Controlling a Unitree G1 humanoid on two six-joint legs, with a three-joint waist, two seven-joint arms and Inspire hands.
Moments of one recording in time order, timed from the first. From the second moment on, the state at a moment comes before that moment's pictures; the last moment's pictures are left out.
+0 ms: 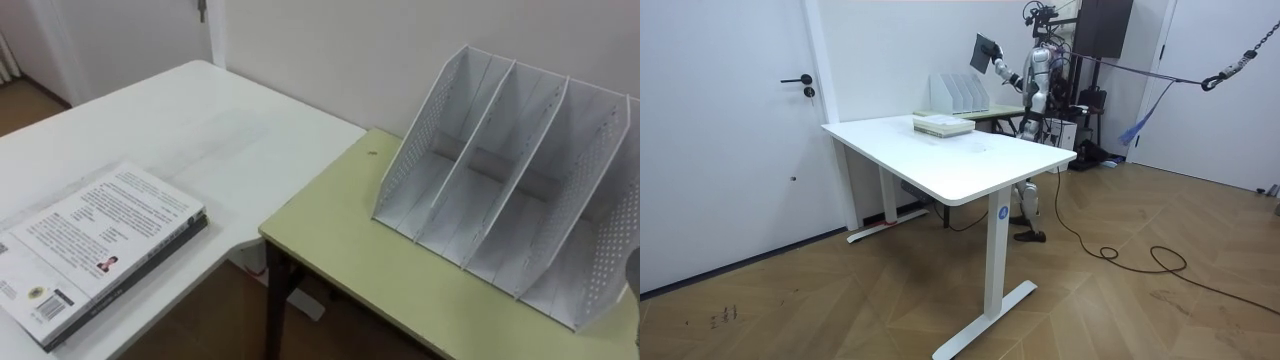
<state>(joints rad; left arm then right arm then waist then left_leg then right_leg) 0.19 0.21 0.06 1.19 -0.40 -0.04 -0.24 -0.27 -0.33 -0.28 -0.17 -0.05 -0.04 -0.84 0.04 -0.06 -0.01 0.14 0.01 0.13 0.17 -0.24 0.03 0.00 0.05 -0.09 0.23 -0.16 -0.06</state>
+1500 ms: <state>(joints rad) 0.15 0.23 0.06 1.19 -0.35 0.04 -0.22 -0.40 -0.35 -0.21 -0.04 -0.03 0.09 -0.70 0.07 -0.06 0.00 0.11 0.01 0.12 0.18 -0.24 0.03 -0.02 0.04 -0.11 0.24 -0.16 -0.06</state>
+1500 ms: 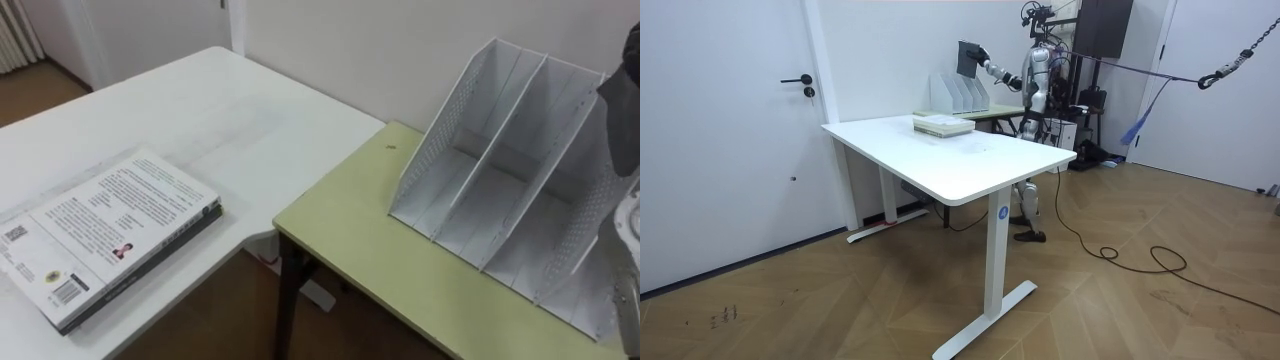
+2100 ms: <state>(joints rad) 0.15 0.24 0.07 1.19 -0.35 0.06 -0.21 -0.46 -0.40 -0.21 0.09 0.01 0.13 -0.71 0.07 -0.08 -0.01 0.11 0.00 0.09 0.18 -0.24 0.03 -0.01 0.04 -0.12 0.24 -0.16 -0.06</state>
